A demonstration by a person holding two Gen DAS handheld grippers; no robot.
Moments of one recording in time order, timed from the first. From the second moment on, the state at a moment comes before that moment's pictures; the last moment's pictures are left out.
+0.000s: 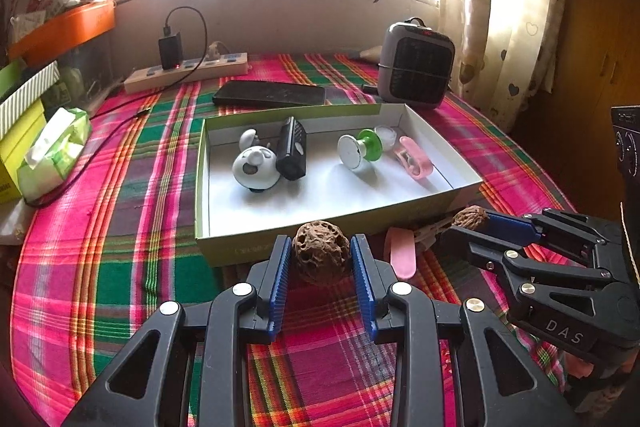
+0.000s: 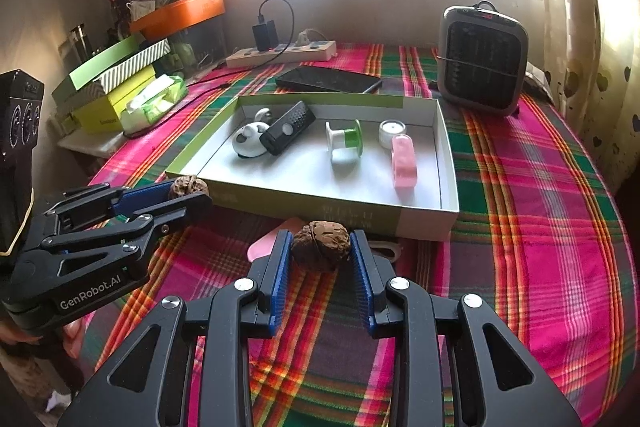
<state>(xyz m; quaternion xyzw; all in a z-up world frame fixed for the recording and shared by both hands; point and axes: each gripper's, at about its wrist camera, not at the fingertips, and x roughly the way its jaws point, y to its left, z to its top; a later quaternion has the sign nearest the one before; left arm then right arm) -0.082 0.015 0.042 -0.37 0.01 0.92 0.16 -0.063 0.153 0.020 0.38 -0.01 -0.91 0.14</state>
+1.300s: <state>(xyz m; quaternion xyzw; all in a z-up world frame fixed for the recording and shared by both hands) -0.146 -0.003 0.031 -0.39 -0.02 0.91 0.14 -0.132 0.163 0.018 0.39 0.00 -0.91 0.14</state>
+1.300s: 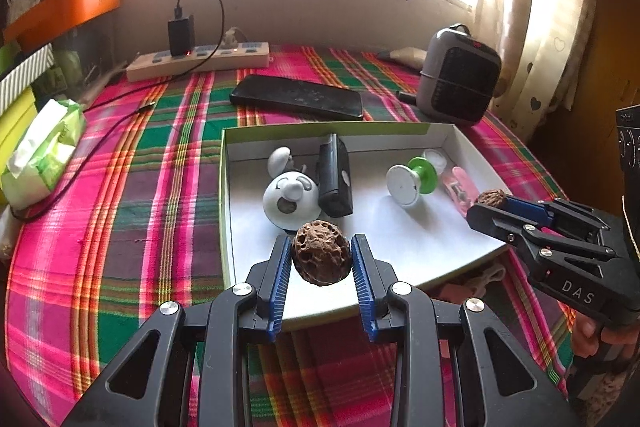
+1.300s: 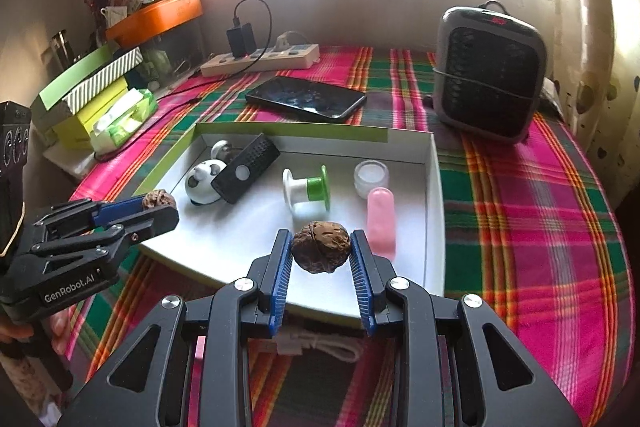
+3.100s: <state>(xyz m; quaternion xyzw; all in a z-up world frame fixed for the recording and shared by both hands) -0.172 0.006 0.019 -0.40 0.01 0.91 0.13 -0.160 0.149 0.000 0.41 0.03 -0.90 0.13</state>
